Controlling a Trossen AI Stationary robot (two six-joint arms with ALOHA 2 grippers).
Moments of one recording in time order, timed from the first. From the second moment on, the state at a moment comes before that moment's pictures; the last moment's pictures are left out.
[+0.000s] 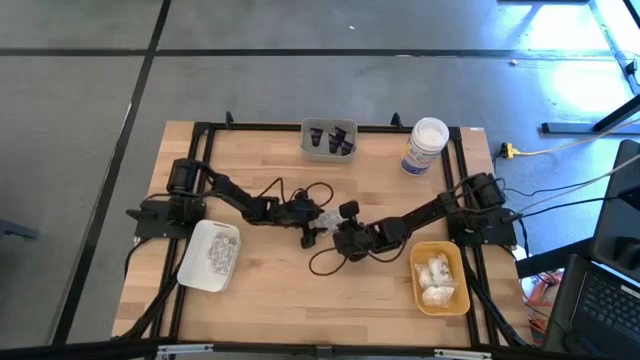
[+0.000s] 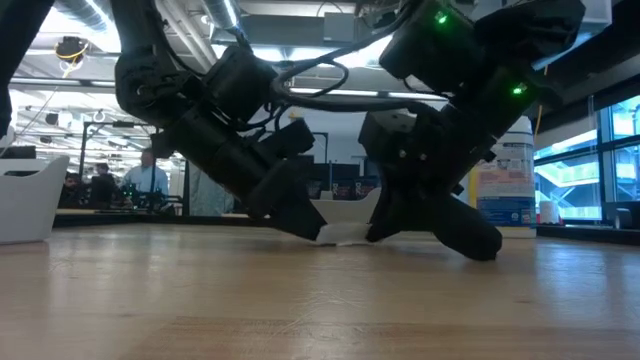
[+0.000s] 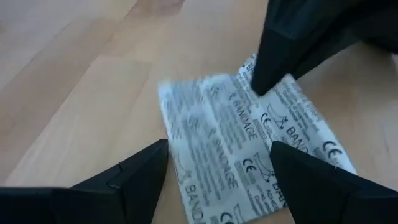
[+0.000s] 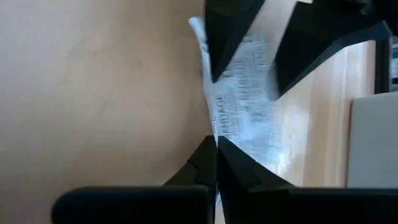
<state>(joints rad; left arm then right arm) -0.04 1.96 0.71 0.60 -0.18 -0.16 0.30 1.94 0.94 -0.05 0.59 -0.29</state>
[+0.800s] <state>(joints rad) -0.10 1.69 0.71 0.29 -0.18 0.01 0.37 1.74 0.94 -0.17 0.49 -0.02</state>
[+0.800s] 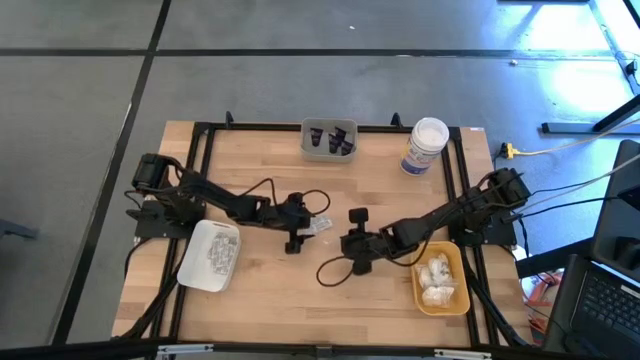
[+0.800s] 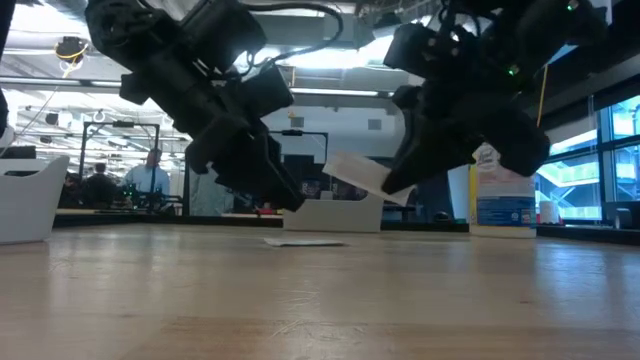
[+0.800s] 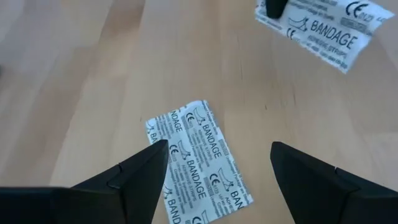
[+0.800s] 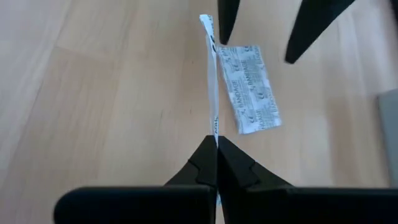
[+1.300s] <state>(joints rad) -0.19 1.69 0.71 0.46 -0.27 0.17 0.33 1.74 0.94 -0.14 0.45 0.07</state>
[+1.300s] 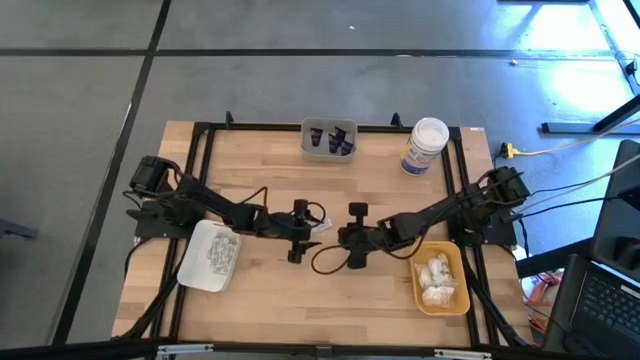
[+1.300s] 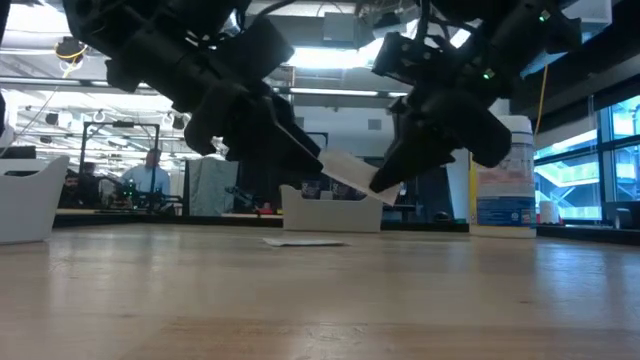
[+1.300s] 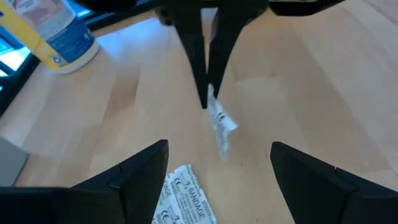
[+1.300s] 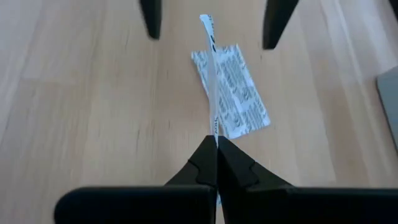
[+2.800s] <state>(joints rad) -0.21 1.69 0.71 0.51 -0.31 0.18 0.30 1.74 0.94 -0.07 0.45 0.06</state>
